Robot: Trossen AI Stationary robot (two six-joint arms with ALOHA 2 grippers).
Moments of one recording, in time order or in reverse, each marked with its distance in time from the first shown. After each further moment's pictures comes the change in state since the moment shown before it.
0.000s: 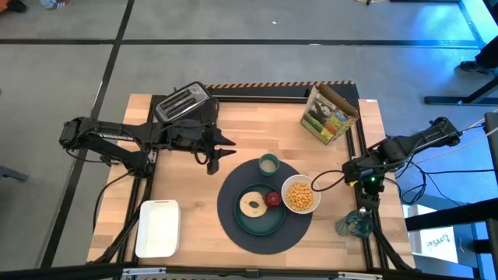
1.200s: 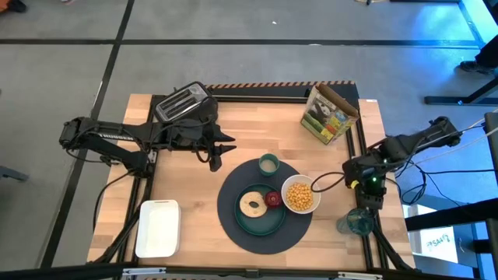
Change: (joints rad) left arm 0.000 0.000 0.000 0.007 -0.090 -0.078; right arm 0.000 0.016 0.041 0.047 -0.123 0.033
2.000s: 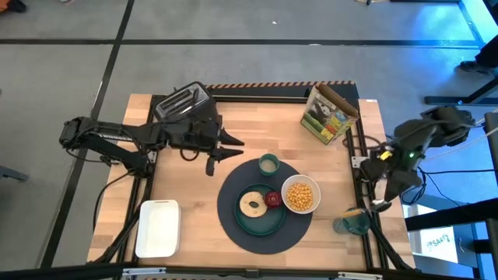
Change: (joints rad) left arm -0.022 0.000 0.000 0.374 0.249 0.031; right arm -0.001 0.030 0.593 -0.006 0.127 0.288
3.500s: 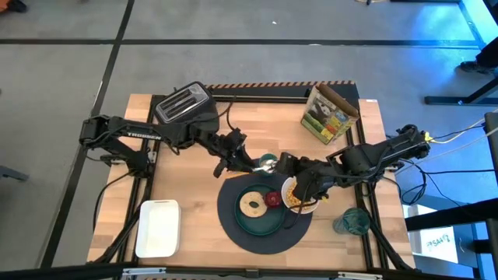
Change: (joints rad) left arm 0.123 0.259 0.005 0.151 0.558 -0.279; right arm 0.000 0.657 0.201 0.228 1.255 -2.469
